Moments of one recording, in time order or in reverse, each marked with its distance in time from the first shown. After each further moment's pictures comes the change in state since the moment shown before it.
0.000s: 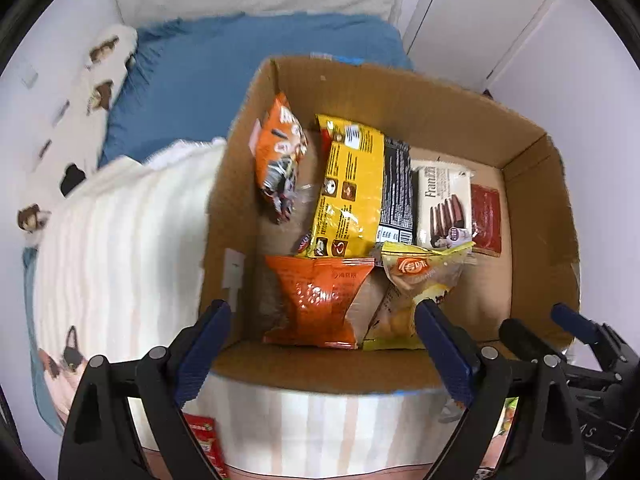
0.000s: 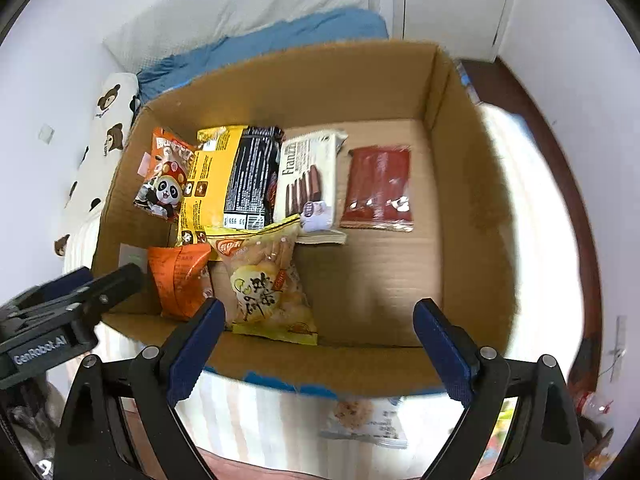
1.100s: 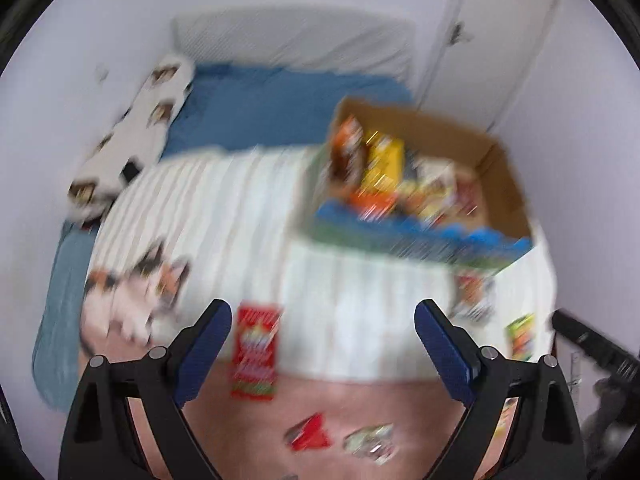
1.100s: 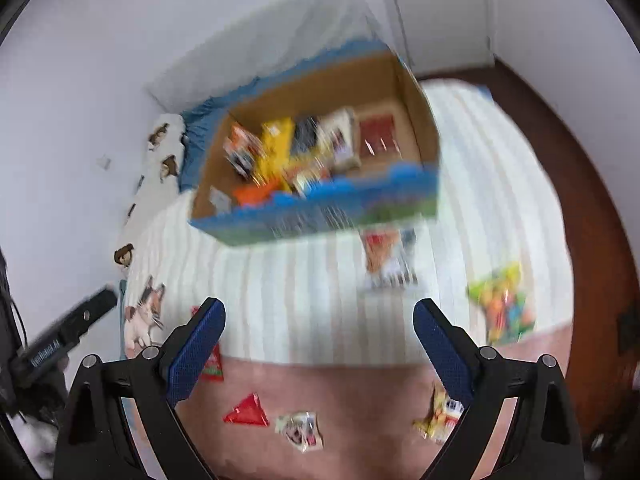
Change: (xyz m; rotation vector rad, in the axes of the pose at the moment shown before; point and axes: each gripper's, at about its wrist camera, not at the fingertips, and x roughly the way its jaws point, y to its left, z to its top) left arm -0.124 0.059 -0.171 -0.100 -0.180 0.053; right arm -0.116 -0.023 -0.165 0.122 -0.099 0.186
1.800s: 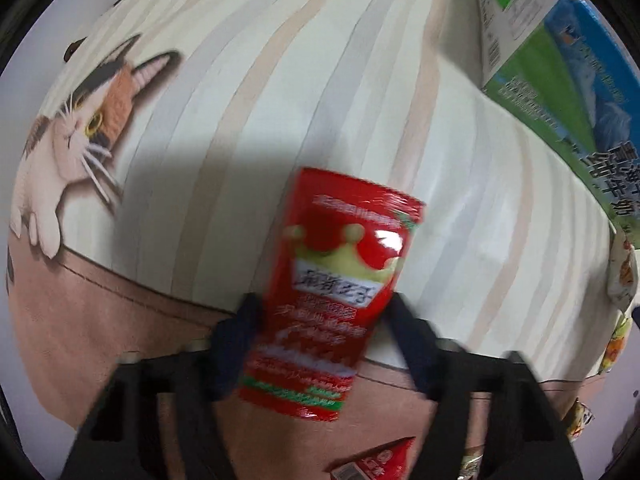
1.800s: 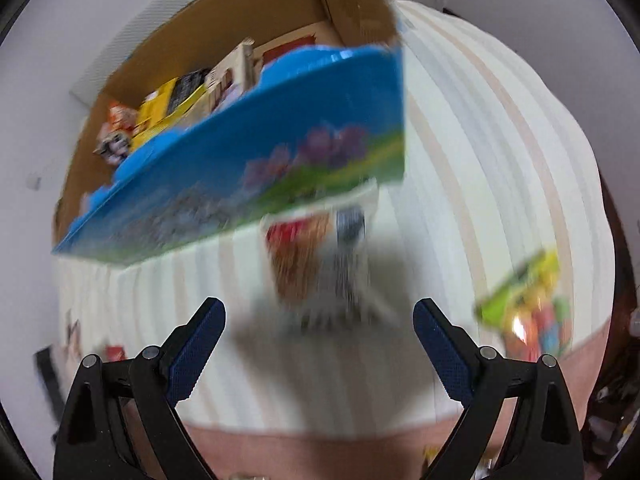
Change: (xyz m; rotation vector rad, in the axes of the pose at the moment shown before) left arm 0.195 0.069 -0.065 -0.183 0.356 0.041; right arm 0.152 -0.060 0.032 0.123 0.085 -0.170
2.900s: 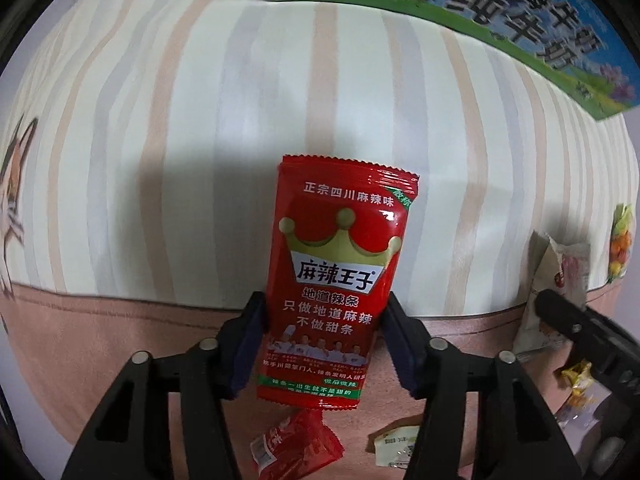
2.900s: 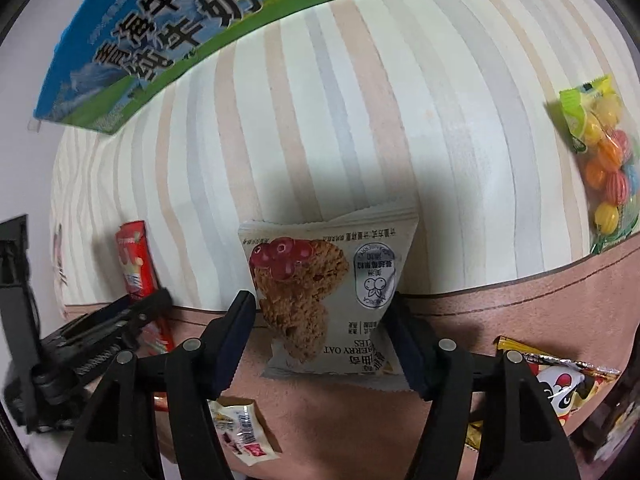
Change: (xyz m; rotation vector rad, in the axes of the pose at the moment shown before) left arm 0.018 -0.067 -0.022 0.277 0.108 -0.004; right arm 0.042 -0.002 -0.109 -0.050 0.247 0.044
